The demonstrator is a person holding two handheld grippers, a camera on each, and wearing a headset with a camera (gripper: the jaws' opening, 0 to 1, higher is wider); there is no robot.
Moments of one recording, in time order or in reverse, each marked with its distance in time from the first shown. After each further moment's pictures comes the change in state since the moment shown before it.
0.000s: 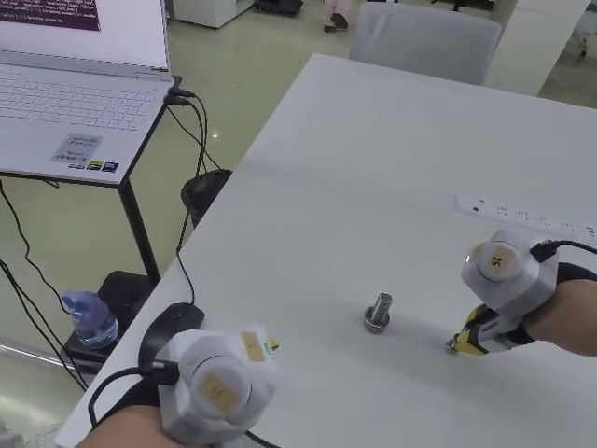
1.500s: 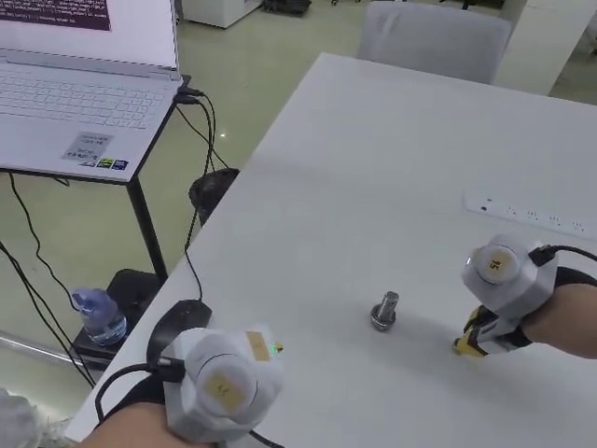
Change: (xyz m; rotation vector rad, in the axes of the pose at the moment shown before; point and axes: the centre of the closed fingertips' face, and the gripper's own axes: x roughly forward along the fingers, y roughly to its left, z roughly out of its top) left arm -0.007 -0.005 -0.004 0.000 0.017 0.000; right arm -0.003 0.002 0.003 0.018 -0.021 -0.022
